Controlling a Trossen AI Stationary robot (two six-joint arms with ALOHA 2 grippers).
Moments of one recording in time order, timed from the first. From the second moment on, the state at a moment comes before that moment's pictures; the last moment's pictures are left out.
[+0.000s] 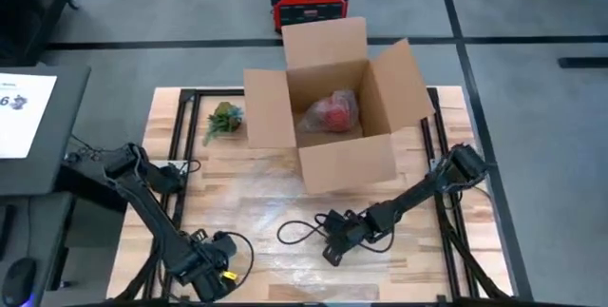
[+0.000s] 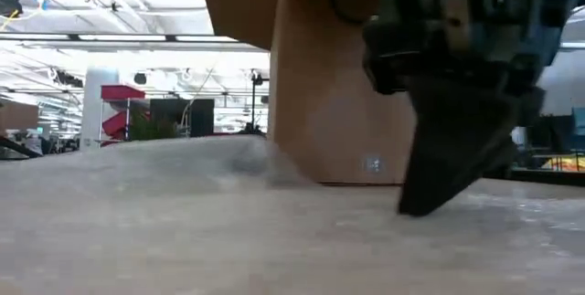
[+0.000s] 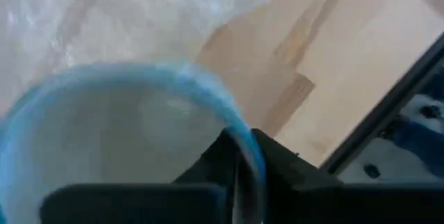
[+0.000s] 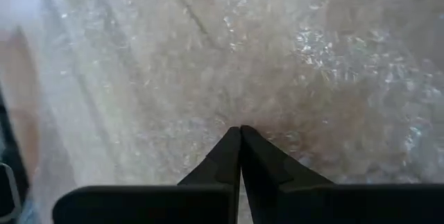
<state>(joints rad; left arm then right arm) -0.94 1.69 1.26 -1.06 -0.08 -1.55 0.48 1.97 1.08 -0.07 0.14 1.09</state>
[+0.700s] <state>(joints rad) -0.87 1.57 1.50 -1.18 -0.29 -1.43 0.36 2.12 1.43 -0.16 0.18 1.09</state>
